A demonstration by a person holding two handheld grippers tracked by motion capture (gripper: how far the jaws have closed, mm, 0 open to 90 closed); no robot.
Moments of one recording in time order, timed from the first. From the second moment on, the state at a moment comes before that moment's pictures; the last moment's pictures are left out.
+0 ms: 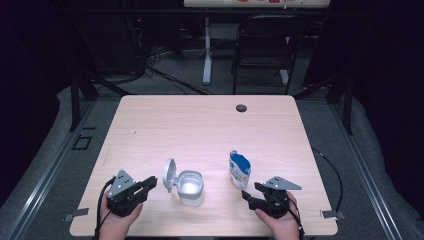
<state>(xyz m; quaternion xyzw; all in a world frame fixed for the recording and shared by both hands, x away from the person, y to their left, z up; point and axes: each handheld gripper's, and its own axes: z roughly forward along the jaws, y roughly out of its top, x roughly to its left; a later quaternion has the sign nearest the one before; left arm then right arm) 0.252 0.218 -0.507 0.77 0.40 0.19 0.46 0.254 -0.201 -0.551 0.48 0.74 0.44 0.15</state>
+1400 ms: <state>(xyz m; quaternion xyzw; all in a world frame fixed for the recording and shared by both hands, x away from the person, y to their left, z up) 0.254 0.202 -0.497 0.77 0.38 0.18 0.48 0.248 -0.205 -0.563 0.49 0.73 0.45 0.15</state>
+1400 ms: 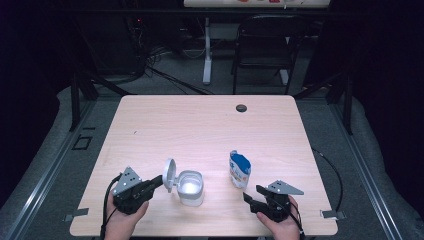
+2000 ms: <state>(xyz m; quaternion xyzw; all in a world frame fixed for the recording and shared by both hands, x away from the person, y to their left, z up) 0.254 0.188 -0.493 0.78 0.36 0.17 0.48 0.249 -0.206 -0.563 0.49 0.73 0.45 0.16</state>
